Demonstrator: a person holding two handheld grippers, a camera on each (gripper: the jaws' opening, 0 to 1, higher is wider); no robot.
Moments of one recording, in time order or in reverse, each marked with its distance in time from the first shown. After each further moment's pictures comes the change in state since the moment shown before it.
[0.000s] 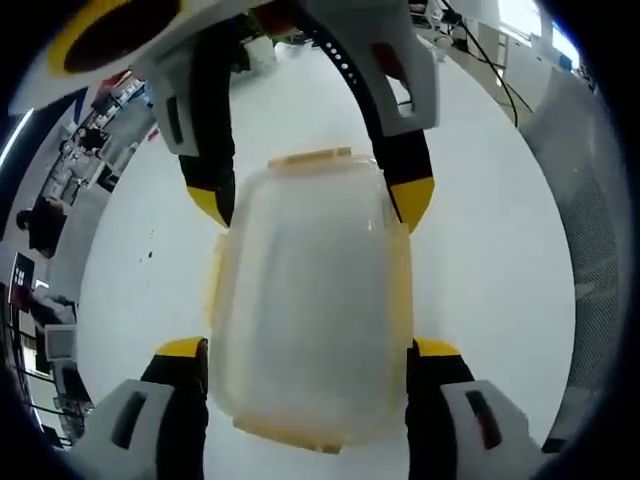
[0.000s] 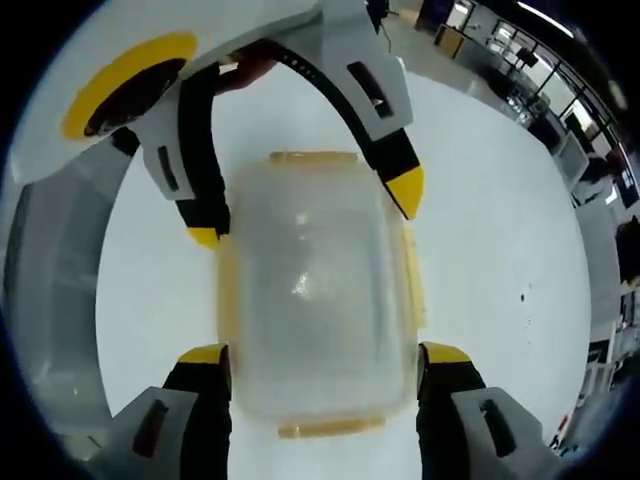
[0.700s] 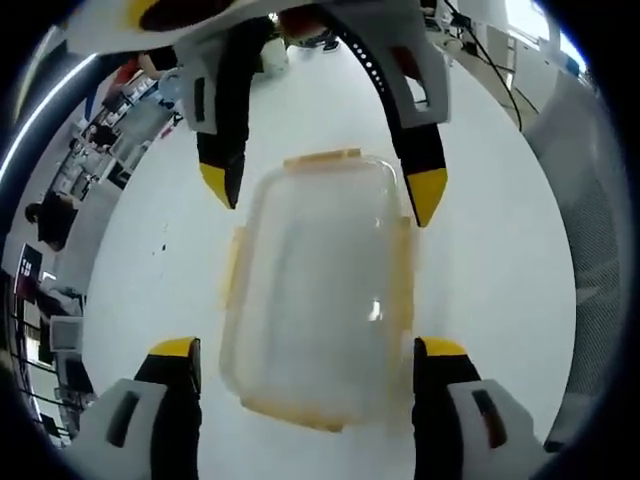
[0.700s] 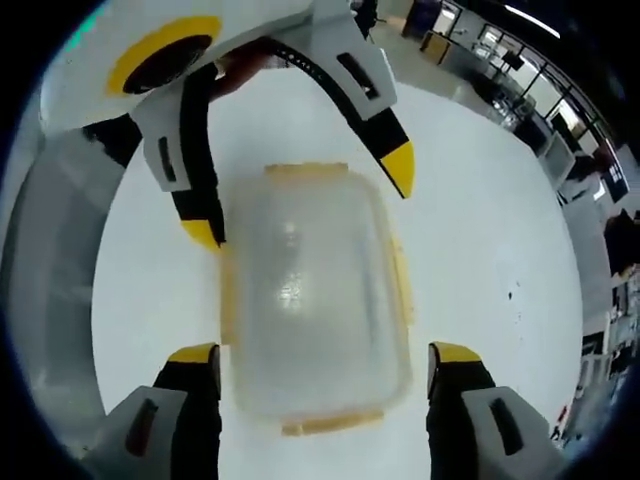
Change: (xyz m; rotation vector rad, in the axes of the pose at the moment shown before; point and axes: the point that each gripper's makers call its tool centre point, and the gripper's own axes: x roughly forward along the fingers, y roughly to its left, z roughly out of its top) left arm -0.013 0.005 -0.009 -0.034 -0.007 0.045; right arm -0.011 -0.005 0.003 0.030 -0.044 -0.073
